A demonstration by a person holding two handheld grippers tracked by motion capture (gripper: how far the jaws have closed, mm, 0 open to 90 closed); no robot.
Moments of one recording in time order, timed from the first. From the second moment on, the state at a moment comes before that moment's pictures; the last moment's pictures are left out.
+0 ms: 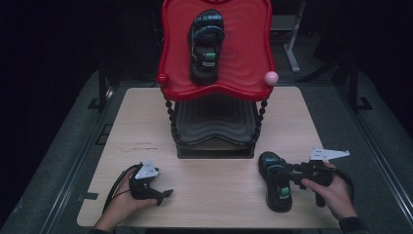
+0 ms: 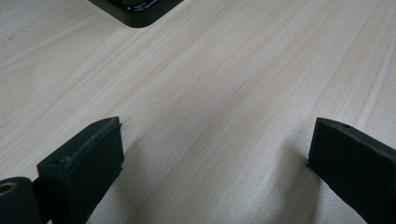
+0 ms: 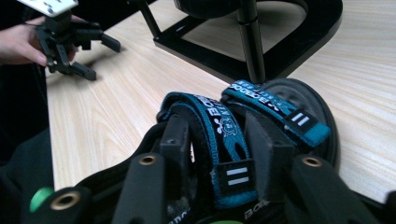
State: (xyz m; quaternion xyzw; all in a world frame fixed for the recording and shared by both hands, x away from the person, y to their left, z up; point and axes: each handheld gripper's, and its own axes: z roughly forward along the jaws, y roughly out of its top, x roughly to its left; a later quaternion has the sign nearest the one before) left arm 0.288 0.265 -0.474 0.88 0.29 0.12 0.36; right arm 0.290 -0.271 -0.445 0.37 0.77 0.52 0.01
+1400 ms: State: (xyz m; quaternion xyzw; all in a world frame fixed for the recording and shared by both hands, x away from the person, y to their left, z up) left arm 0.287 0.265 -0.474 0.88 0.30 0.12 0.36; right arm 0.295 -0.294 -0.325 0.34 0.72 0.61 0.08
